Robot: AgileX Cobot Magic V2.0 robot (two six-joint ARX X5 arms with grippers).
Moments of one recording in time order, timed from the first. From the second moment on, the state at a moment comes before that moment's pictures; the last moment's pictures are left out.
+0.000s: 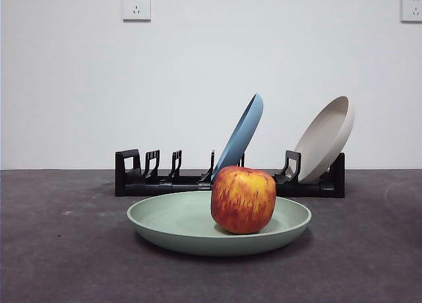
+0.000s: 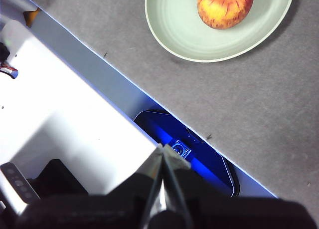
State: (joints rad) left arm -0.01 0.00 0.02 -0.19 -0.02 -0.01; right arm 0.67 0.85 1.00 -1.16 -0.28 0.10
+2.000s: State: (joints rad) left arm -0.01 0.00 0.02 -0.19 -0.02 -0.01; right arm 0.03 0.00 0.03 -0.20 -0.23 0.04
